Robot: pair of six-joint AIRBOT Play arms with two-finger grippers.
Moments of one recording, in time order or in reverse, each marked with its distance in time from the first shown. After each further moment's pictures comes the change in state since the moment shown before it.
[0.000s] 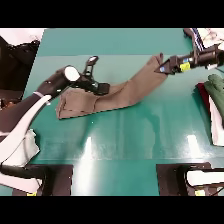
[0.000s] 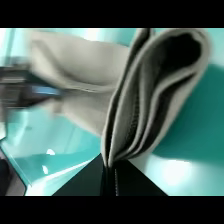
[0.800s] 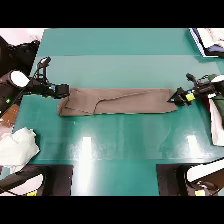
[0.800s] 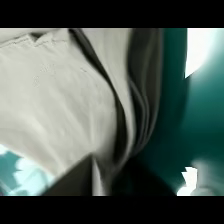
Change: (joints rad) left arm 0.383 0.441 -0.372 0.134 -0.102 0.008; right arm -0.297 -0.240 -0.327 -0.250 -0.038 -0.012
